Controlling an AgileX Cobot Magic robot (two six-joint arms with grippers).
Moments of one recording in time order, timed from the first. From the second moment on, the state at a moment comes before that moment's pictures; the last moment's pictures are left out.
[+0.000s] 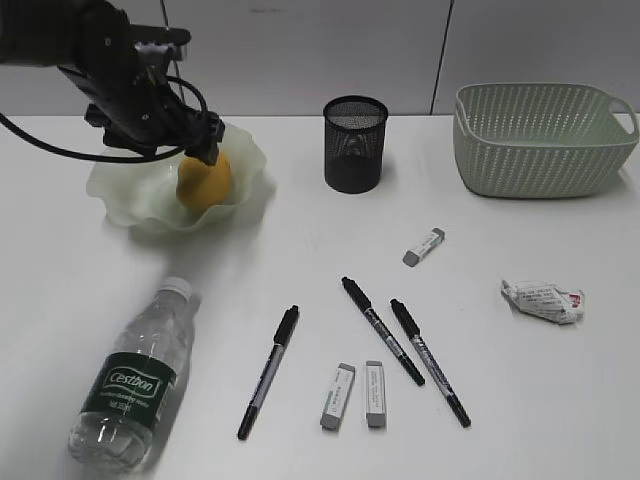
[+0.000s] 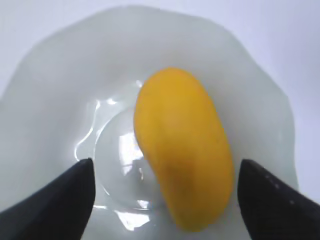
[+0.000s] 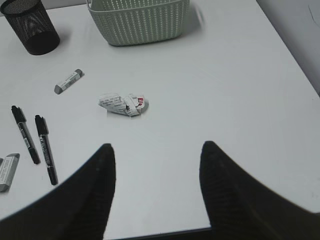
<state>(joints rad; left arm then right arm) -0.35 2.05 -1.53 0.14 0.56 -0.26 0.01 -0.01 -0.51 0.01 1.04 0.12</state>
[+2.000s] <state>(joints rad) -0.24 -0.01 -0.54 0.11 1.07 -0.25 0.01 1.03 -0.61 0.17 0.70 -0.17</state>
